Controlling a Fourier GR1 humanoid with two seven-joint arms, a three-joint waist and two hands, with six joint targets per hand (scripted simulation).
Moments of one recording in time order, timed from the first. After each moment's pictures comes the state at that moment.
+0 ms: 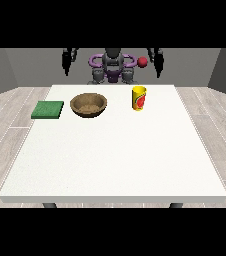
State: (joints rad) left arm 0.02 0.09 -0.01 -1.57 -0.01 -0.02 -0.01; right arm -0.01 -0.11 0.00 -1.58 0.01 0.01 0.01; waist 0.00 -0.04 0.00
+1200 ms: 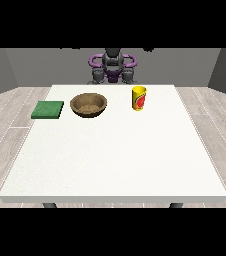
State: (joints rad) left arm -0.08 0.01 -0.09 -1.87 0.02 0.15 0.31; right arm -0.03 -0.07 -0.05 -1.92 -0.12 -0.06 0.34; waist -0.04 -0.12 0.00
